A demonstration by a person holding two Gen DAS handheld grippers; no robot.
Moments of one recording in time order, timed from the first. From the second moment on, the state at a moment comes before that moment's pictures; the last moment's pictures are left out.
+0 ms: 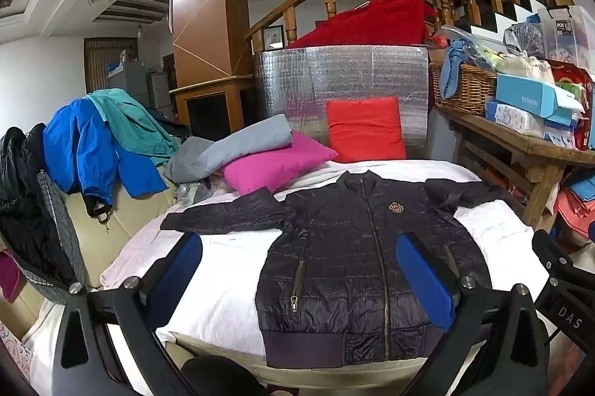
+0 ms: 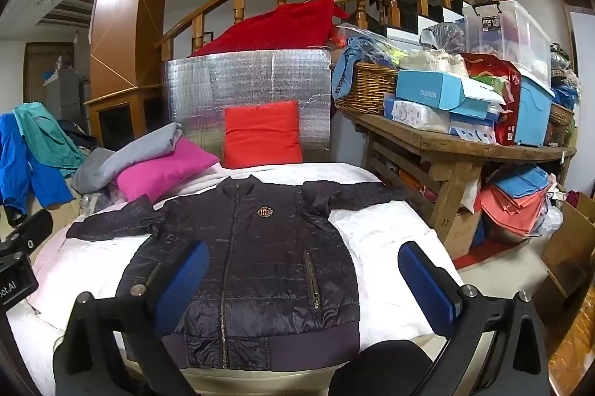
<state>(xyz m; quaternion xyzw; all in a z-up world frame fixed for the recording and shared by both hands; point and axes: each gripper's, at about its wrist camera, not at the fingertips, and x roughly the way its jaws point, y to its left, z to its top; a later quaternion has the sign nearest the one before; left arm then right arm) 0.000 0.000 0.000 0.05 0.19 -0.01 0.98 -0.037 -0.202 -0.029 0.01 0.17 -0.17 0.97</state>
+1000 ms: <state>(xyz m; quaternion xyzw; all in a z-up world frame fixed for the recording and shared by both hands) 0.003 0.006 -0.006 0.05 0.19 0.00 0.98 -0.033 -0.195 -0.035 0.00 0.18 -0.16 0.97</state>
